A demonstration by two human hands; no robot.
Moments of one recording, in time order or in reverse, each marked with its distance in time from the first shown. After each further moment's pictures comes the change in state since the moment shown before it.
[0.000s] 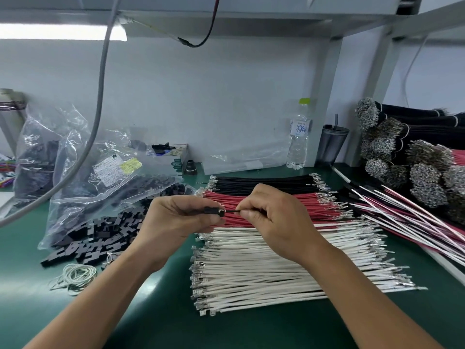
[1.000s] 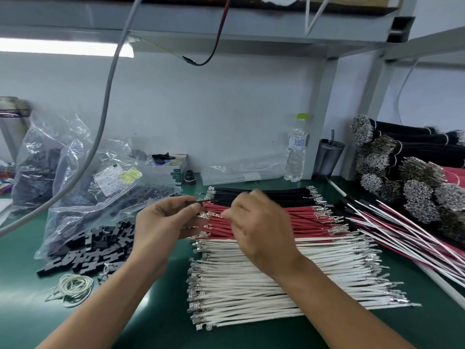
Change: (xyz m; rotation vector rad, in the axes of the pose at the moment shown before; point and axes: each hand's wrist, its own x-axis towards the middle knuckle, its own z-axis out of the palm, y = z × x) left_hand 0.015 -0.013 -0.003 -0.157 0.335 -0.066; right_hand 0.013 -0.001 0.028 -0.388 0.239 -0.258
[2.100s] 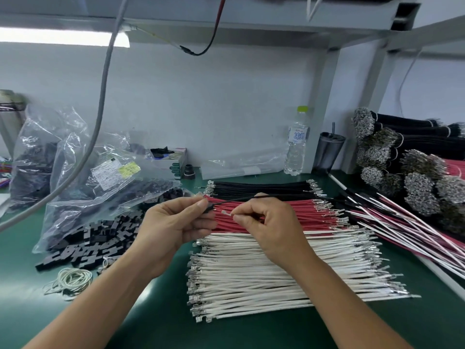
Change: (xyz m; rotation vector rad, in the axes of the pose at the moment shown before) left_hand -0.007 0.004 0.000 -0.094 -0.197 -0.163; right_hand -0.012 0.007 -0.012 0.651 -0.089 0.431
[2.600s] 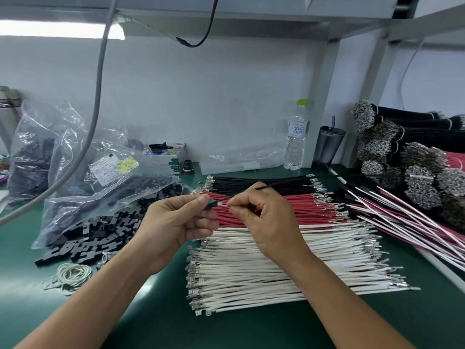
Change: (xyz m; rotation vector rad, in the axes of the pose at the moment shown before) left_hand -0.003 0.001 0.002 0.003 -0.102 -0.047; right_hand -0.003 -0.008 0.006 0.024 0.088 -0.023
